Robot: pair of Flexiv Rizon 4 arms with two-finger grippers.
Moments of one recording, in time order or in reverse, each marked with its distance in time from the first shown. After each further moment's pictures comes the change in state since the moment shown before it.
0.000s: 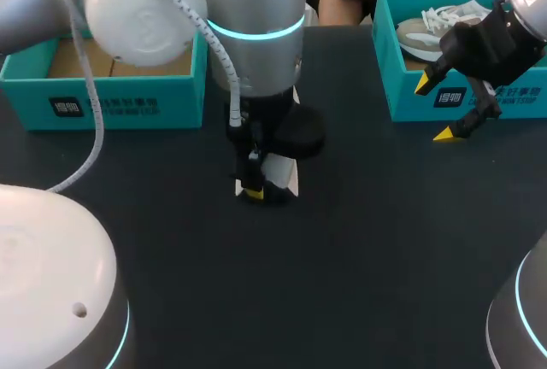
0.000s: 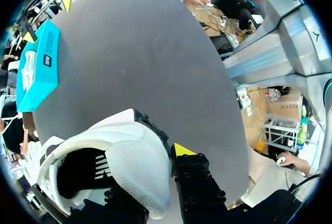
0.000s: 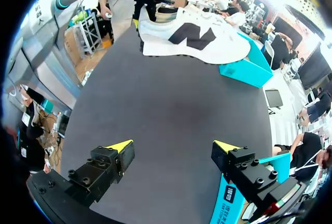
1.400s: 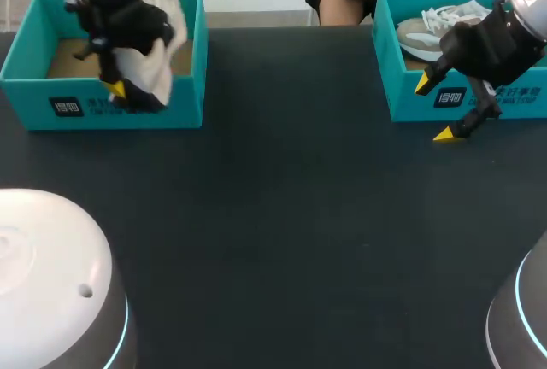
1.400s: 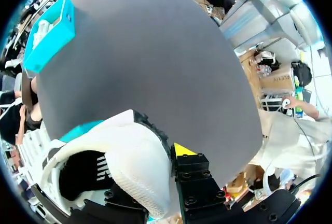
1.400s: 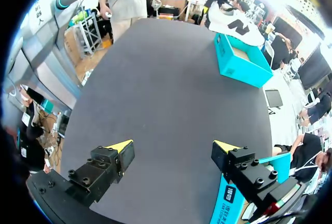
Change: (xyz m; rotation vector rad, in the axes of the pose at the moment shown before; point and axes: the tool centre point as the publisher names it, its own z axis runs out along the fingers) left arm -0.091 0.280 -0.038 -0.001 0.061 0.087; right arm 0.000 0.000 0.000 0.000 0.000 0.000
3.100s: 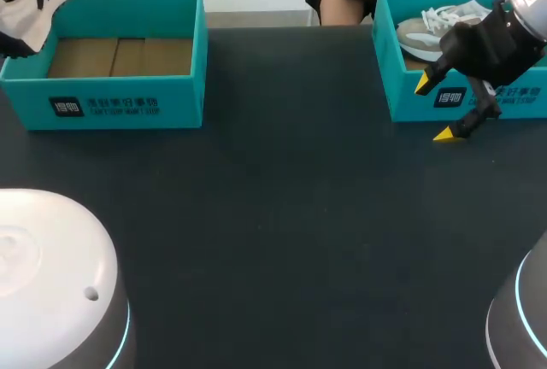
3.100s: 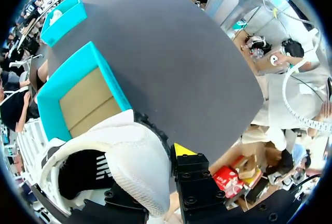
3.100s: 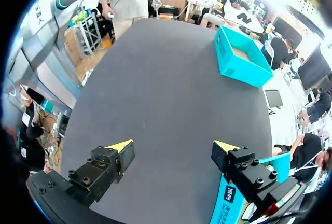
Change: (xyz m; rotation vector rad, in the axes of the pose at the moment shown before) left arm 0.007 0.243 -0.030 0.052 -0.024 0.092; right arm 0.000 0.000 0.000 0.000 0.000 0.000
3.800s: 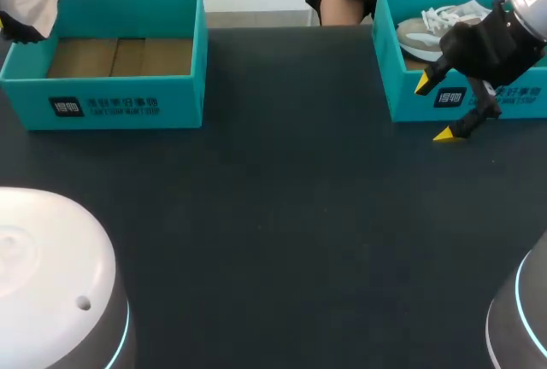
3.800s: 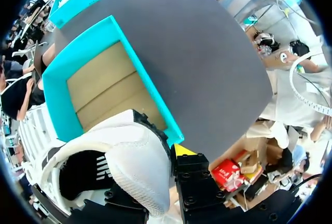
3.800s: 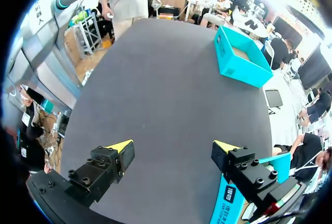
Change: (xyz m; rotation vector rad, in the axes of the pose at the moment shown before) left arm -0.055 0.042 0.007 -0.081 -0.023 -0.045; right arm 0.000 0.000 0.000 0.000 0.000 0.000
